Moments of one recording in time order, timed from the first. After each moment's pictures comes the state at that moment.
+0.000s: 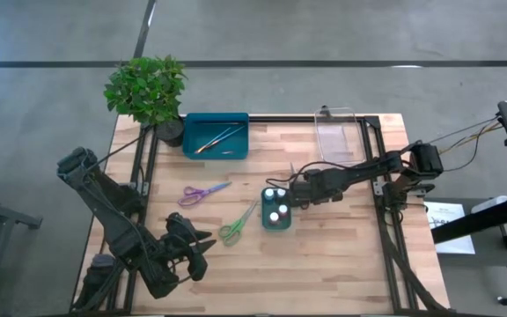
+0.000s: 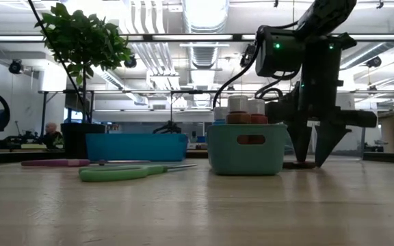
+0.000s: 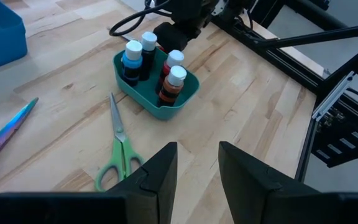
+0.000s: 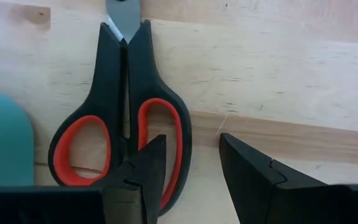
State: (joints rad) left arm -0.83 1.50 1.30 -0.90 -0.88 -1.38; right arm 0.03 1.67 0.88 -0.69 0.17 1.51
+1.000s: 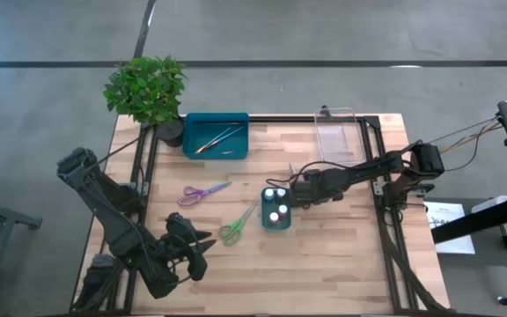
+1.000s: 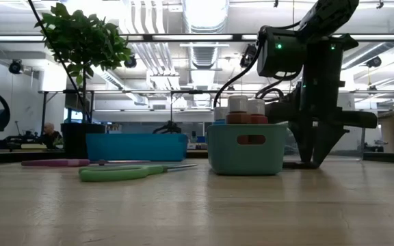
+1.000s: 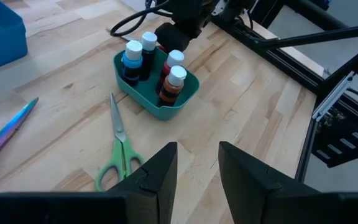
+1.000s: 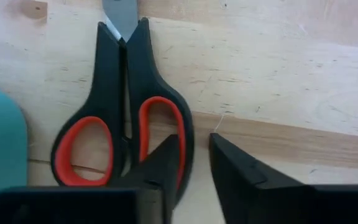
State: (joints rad) left arm -0.83 1.50 1.30 -0.90 -0.88 -1.39; right arm 0.03 1.67 0.87 -0.66 0.16 1.48
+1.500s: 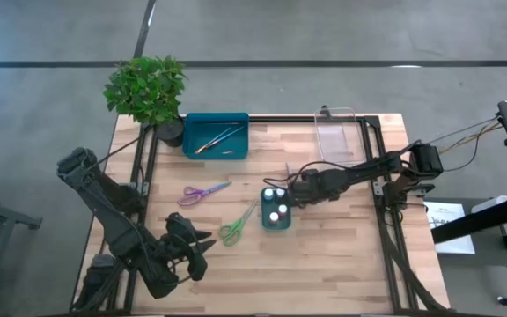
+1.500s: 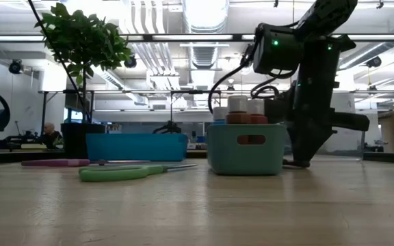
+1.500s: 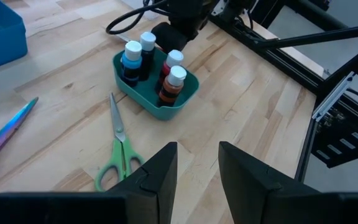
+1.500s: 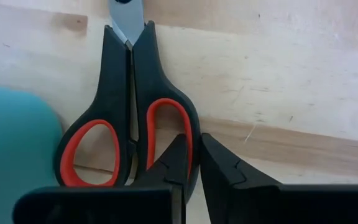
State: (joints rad) left arm -0.83 1.50 1.30 -0.90 -0.88 -1.39; right arm 0.03 1.67 0.87 -0.61 0.20 1.48
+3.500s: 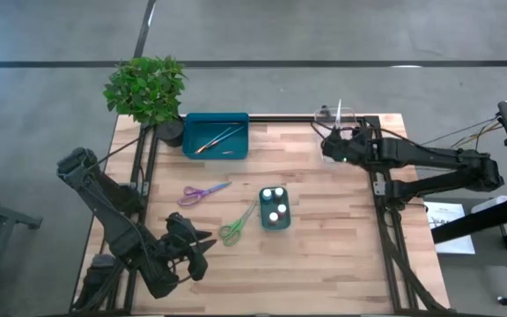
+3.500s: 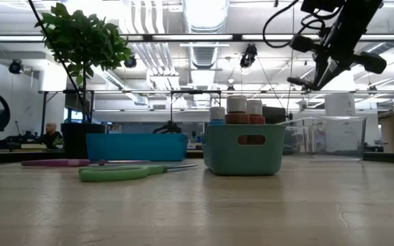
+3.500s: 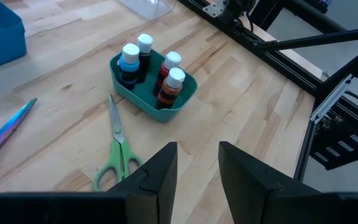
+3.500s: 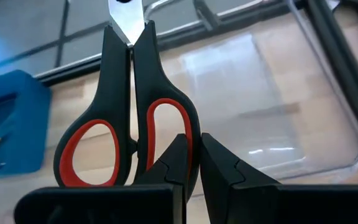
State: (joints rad) left arm -0.83 1.50 1.30 -0.89 -0.88 -1.39; right arm -0.20 1.03 0.88 -0.99 0.65 1.48
